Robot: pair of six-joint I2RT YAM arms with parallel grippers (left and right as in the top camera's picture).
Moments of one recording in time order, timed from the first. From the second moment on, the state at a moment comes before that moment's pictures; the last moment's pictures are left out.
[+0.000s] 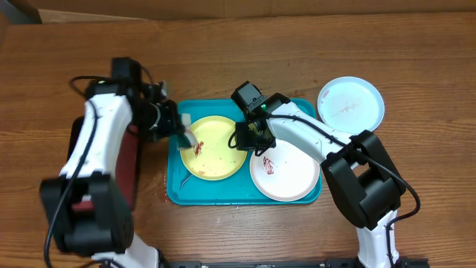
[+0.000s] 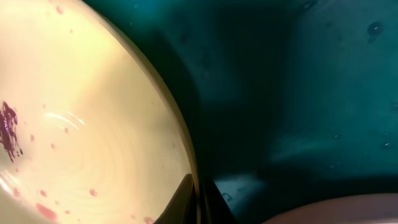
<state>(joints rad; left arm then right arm) 0.06 1.78 1.36 -1.07 0.45 -0.14 0.65 2.10 1.49 -0.78 -0.20 0.60</state>
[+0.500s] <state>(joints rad) -0.05 1.92 1.36 -1.02 0.46 -0.13 0.72 2.10 1.49 -0.77 -0.18 0.64</state>
